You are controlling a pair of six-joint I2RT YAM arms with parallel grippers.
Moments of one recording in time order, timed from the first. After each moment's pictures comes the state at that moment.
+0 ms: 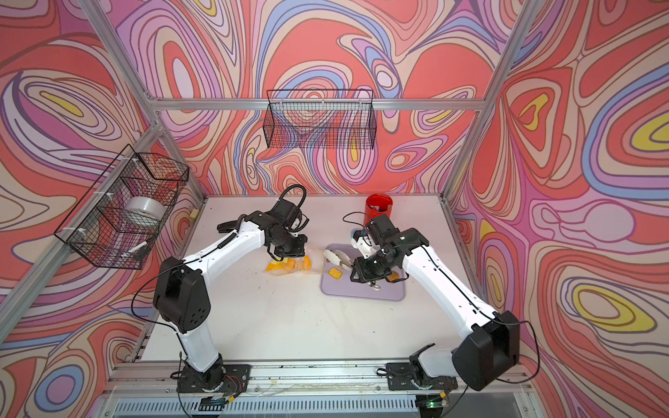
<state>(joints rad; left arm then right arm) -0.52 1.83 1.56 -0.92 0.20 -0.46 0.44 1.38 1.28 -1.14 -0.41 0.12</state>
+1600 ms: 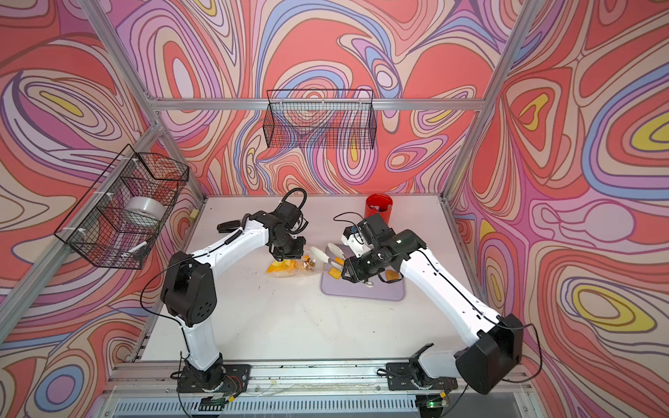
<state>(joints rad) -0.51 1.89 1.58 -0.96 0.14 -0.47 0.51 1.34 1.31 -1.10 -0.31 0.10</state>
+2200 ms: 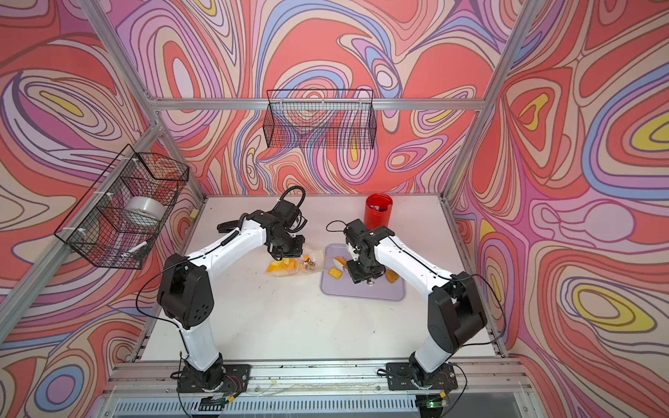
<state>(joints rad) -0.51 1.86 1.58 -0.96 0.14 -0.47 0.53 1.64 1.31 -1.09 -0.01 0.13</state>
